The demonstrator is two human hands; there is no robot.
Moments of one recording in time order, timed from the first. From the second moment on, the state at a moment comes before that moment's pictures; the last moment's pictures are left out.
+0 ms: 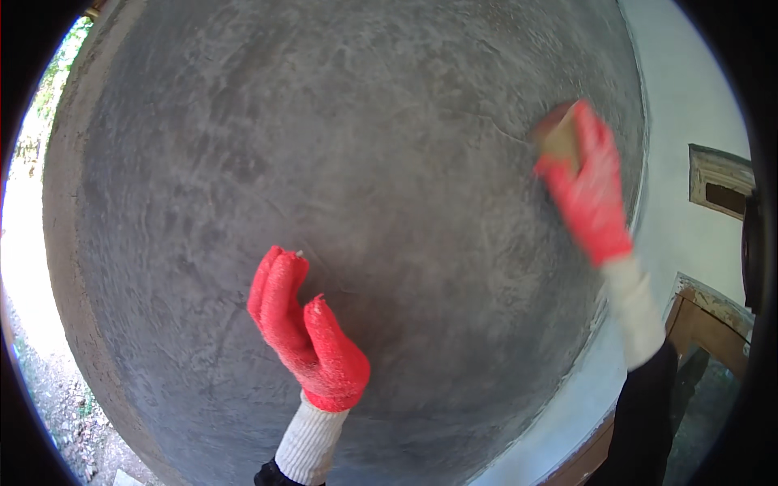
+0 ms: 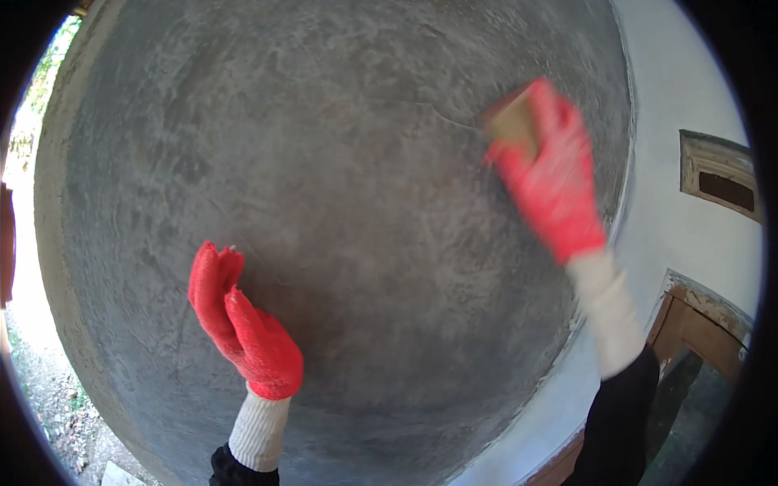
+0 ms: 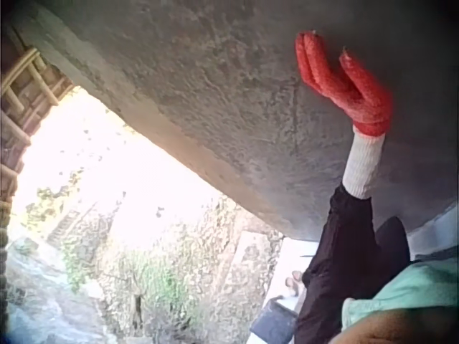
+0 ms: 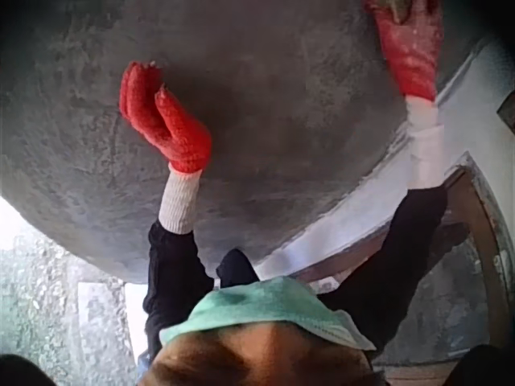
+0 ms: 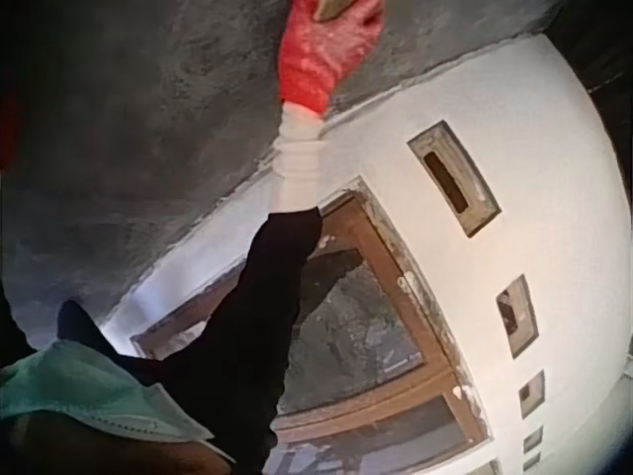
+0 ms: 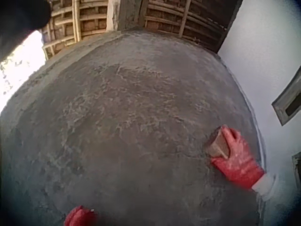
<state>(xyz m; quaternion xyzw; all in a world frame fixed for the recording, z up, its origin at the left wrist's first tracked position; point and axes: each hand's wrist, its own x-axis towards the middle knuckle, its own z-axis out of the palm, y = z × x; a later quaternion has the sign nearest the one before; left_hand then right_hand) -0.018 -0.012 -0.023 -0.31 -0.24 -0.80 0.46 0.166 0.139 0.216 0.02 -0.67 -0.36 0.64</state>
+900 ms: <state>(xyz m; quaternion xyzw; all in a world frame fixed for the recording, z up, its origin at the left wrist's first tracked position) -0.004 0.012 -0.003 -0.29 -0.23 -0.81 0.46 0.261 0.261 0.207 -0.17 -0.62 -0.17 0.75</state>
